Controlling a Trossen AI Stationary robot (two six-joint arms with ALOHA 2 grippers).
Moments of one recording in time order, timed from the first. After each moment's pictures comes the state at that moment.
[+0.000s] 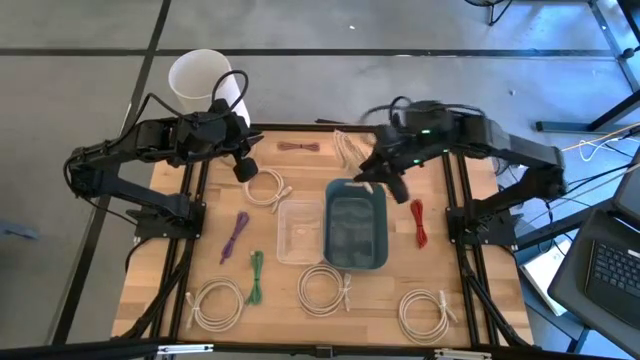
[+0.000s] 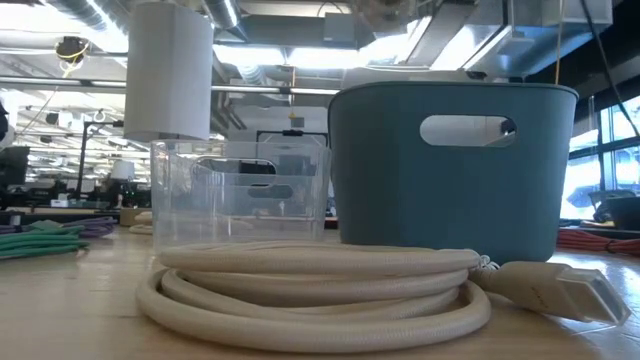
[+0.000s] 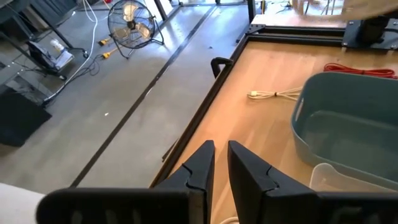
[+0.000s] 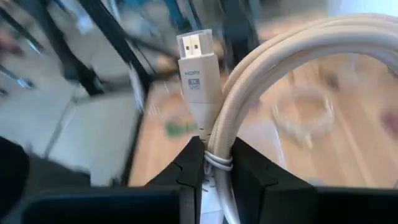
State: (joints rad) left arm 0.11 1.10 1.48 -0.96 -0.50 -0.01; right arm -0.08 1.42 1.72 -0.89 -0.31 0.20
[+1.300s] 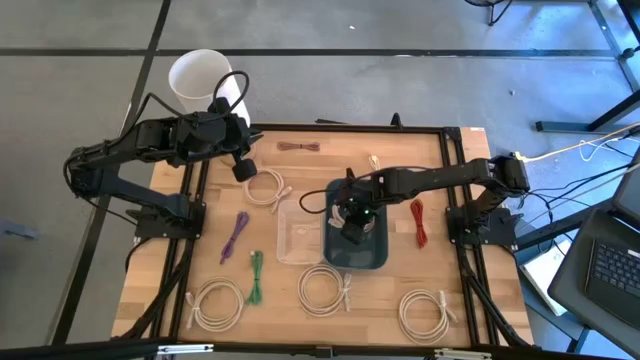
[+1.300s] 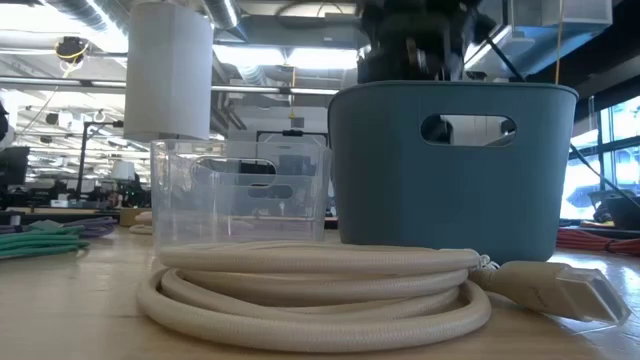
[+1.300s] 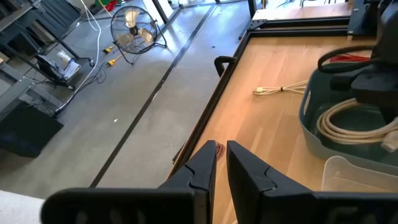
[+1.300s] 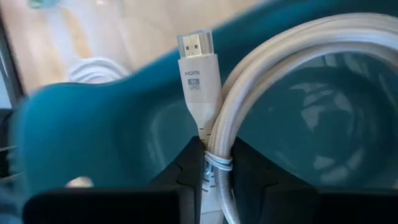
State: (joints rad) left arm 0.11 1.10 1.48 -0.96 -0.51 0.07; right arm 0.01 1.69 1.15 -0.57 -0.24 0.52
